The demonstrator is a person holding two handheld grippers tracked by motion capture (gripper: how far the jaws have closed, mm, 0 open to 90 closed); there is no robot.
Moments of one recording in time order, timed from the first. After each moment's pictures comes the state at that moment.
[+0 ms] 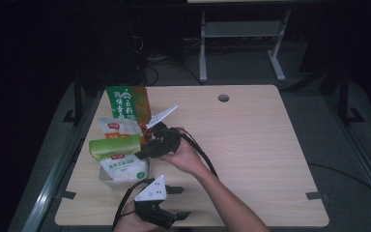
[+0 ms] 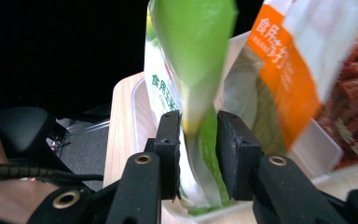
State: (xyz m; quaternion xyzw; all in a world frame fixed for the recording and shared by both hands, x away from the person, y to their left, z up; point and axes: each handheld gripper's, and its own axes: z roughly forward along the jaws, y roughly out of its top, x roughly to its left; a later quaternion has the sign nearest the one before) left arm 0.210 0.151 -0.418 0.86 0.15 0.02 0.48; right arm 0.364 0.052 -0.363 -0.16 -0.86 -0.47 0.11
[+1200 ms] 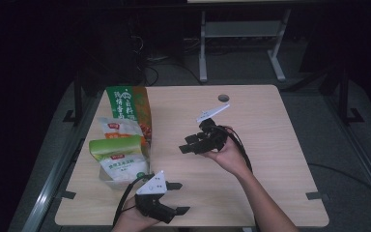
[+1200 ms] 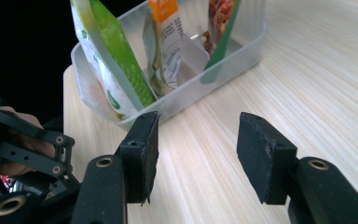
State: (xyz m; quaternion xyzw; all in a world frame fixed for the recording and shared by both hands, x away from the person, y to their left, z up) left arm 0.222 0.152 -0.423 0.86 0.17 0.02 0.47; right arm 0.368 -0.069 -0.370 -0.27 -0.85 -0.45 0.05
